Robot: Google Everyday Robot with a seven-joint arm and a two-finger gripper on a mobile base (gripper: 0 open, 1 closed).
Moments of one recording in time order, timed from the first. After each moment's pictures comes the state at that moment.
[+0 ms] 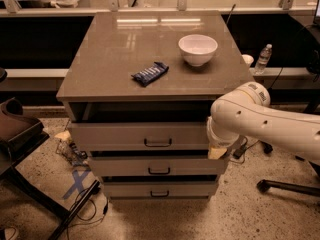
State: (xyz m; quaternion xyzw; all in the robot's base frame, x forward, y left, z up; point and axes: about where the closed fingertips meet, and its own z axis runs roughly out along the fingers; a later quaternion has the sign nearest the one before) arm 0.555 -0.178 0.641 -0.69 0.71 -0.10 0.13
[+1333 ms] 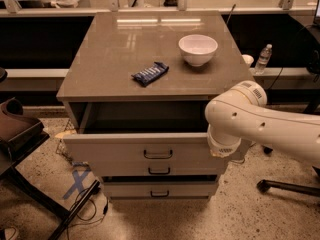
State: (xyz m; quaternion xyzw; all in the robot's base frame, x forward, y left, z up) arm 0.511 -0.184 0.648 -0.69 0.71 -0.10 0.06
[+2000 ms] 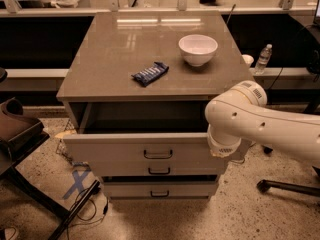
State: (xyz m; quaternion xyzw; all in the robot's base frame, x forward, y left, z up) arm 0.511 -0.184 0.648 -0.69 0.71 -0.10 0.06
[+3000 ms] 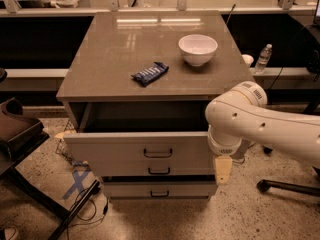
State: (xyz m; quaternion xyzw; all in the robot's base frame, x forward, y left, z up) arm 0.511 -0.185 0.649 -0.69 0.71 -0.10 0.06
